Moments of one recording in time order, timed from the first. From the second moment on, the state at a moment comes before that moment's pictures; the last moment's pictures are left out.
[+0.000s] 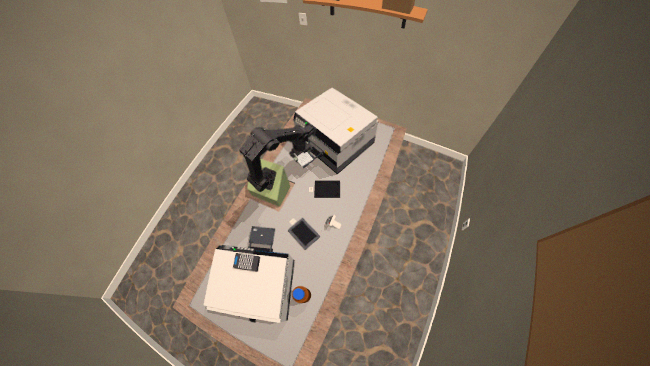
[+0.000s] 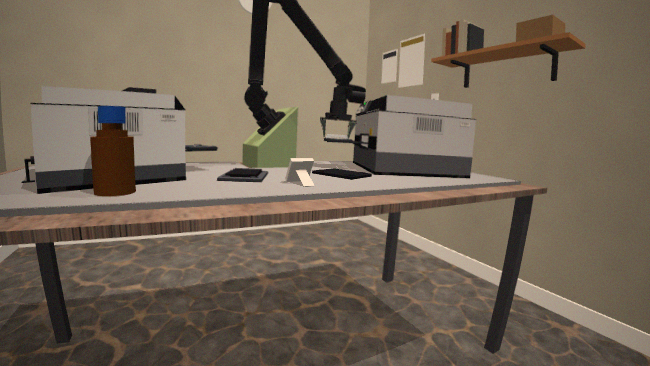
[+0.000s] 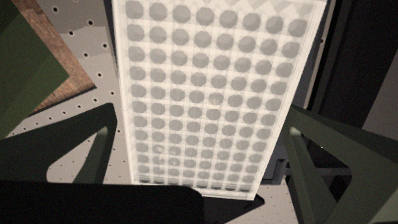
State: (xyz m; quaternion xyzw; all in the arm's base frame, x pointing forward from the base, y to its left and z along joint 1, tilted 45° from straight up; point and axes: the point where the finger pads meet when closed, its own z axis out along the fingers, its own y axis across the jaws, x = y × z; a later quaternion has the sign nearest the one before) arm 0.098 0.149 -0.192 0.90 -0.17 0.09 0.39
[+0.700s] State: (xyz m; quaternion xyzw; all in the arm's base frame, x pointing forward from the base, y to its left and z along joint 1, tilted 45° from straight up) arm 0.099 0.158 -0.190 0.90 -0.17 0.09 0.39
